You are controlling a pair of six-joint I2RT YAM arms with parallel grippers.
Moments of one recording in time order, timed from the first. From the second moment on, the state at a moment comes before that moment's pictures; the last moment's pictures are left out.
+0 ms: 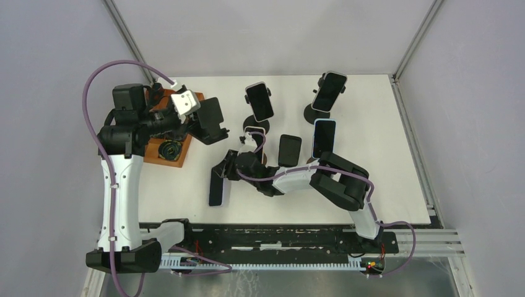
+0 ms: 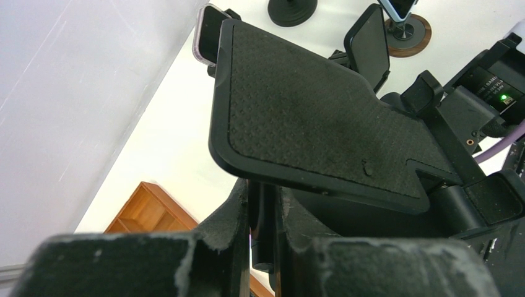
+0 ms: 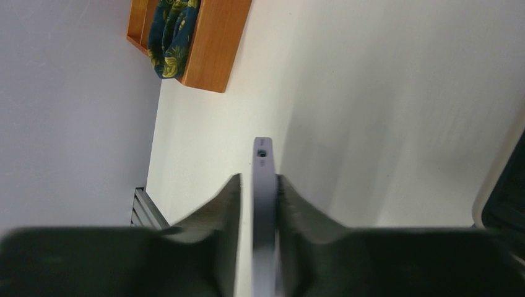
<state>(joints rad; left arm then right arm) 0.04 1.12 1.52 -1.01 0.88 0.86 1.12 2.05 1.15 0.52 0.25 1.03</state>
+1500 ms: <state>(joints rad) 0.03 1.09 1.46 -1.45 0.98 1.46 0.87 1.52 0.85 1.20 -0.62 0.89</state>
